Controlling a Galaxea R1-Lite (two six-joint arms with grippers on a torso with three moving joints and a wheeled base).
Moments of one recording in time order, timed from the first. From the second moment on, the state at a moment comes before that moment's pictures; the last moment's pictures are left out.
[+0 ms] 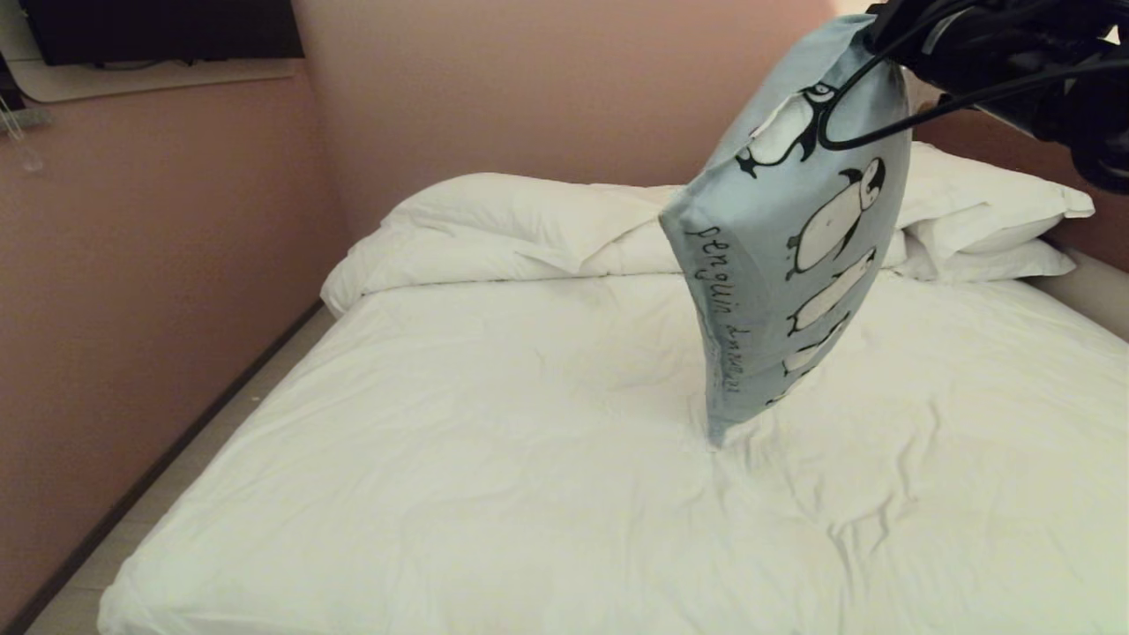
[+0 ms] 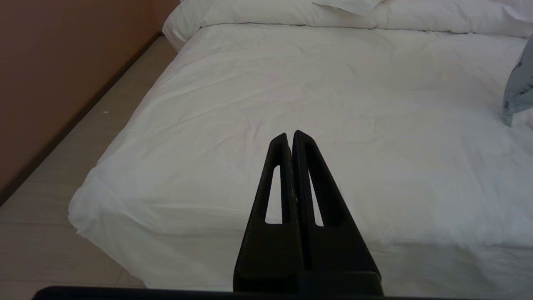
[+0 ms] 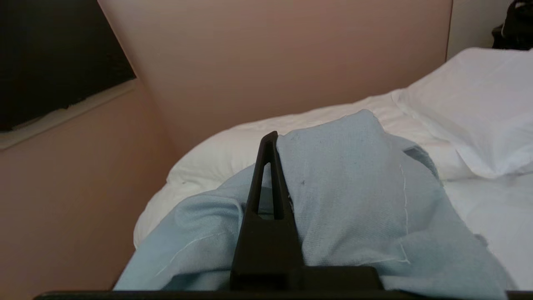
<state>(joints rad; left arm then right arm) -0.01 0.00 0.00 -0.04 0.01 -0.08 0.22 1.89 -1.93 -0.31 -0.08 0.27</state>
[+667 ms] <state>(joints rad) -0.01 0.00 0.00 -0.04 0.01 -0.08 0.20 2.02 -1.93 -0.37 -0.15 0.25</state>
